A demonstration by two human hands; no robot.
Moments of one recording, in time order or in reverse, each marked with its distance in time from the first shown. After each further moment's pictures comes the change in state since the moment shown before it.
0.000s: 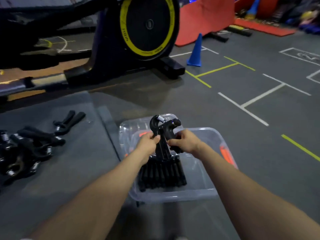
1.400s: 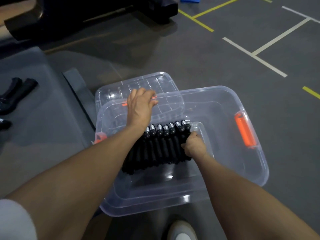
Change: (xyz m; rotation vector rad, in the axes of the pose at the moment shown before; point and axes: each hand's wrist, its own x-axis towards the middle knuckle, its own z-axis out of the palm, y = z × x) left_hand 0.103 -0.056 0.040 0.939 0.252 0.593; right_hand 0.088 0.188 0.046 -0.392 0.175 0.493
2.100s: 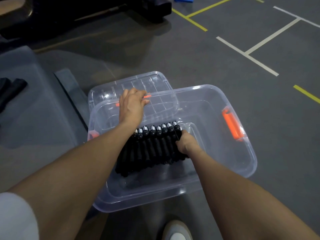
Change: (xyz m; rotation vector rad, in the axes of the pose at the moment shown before) left_hand 0.012 -0.014 0.013 0.054 -0.036 -0.032; right_hand 0.001 -0.003 -0.010 0.102 -0.103 -0.039
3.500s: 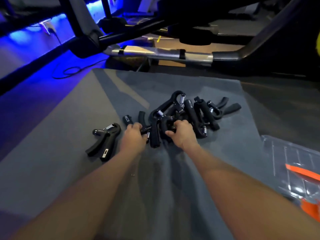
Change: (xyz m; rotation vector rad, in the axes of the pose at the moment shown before) left_hand -0.261 -0.410 -0.330 -0.033 0.248 -0.983; right_hand -0.243 -0.431 0.334 -0.406 -0.079 -0.952
